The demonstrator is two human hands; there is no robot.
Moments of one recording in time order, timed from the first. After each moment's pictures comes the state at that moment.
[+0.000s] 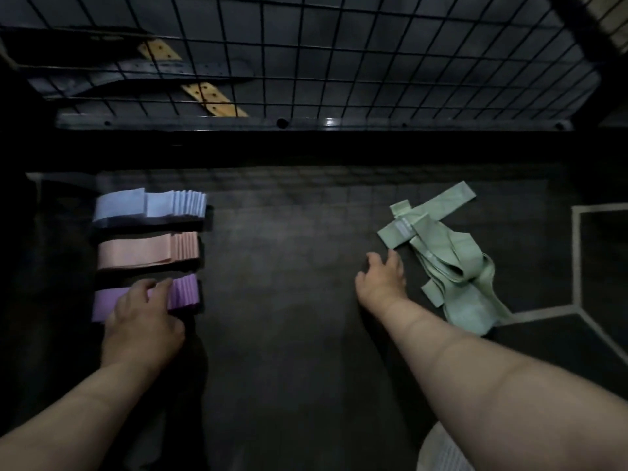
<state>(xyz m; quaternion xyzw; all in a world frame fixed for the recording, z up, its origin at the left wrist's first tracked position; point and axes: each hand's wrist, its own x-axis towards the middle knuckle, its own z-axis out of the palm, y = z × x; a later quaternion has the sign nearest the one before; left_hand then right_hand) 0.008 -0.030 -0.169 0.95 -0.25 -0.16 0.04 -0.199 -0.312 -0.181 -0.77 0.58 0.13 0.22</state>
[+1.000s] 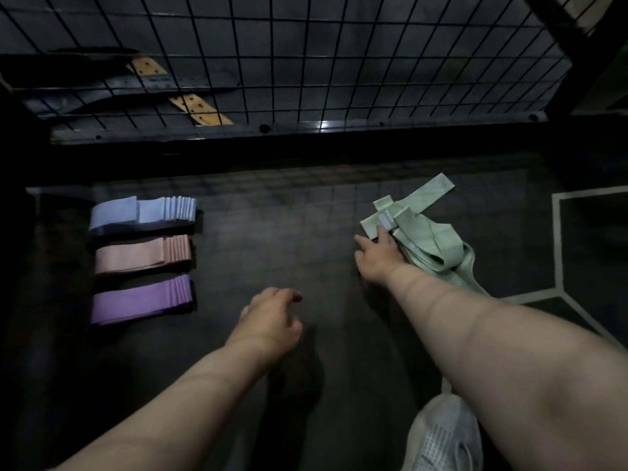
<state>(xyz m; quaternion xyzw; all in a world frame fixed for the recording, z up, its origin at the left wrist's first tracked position) -0.108 -0.137 -0.107 0.83 -0.37 -0.40 0.15 -0.213 -0.366 -0.171 -0.81 0.50 0.22 0.22</state>
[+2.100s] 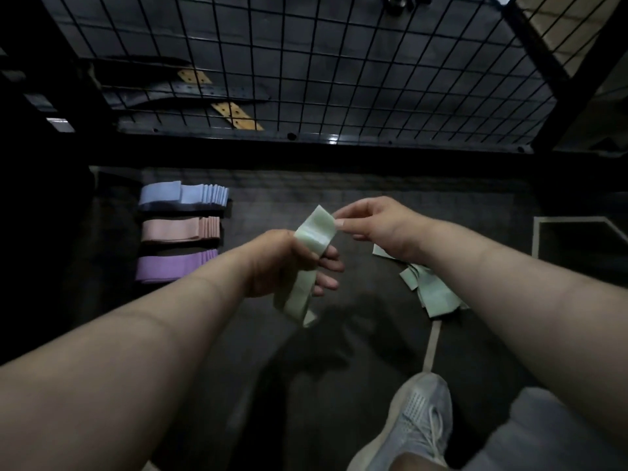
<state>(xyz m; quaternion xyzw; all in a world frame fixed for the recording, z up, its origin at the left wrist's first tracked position) -0.078 -0.133 -0.016 0.49 -0.10 -0.71 0.50 -0.195 -0.294 0.020 -0.72 0.37 0.05 0.59</state>
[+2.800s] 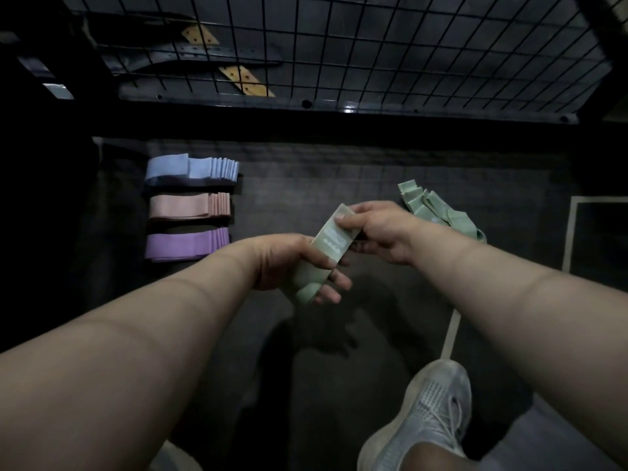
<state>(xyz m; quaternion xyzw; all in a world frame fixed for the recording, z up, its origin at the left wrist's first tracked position) -0.071 -0.125 -0.054 0.46 -0.11 -0.80 0.36 -0.178 -0.275 -0.035 -0.53 0.49 0.08 0.69</state>
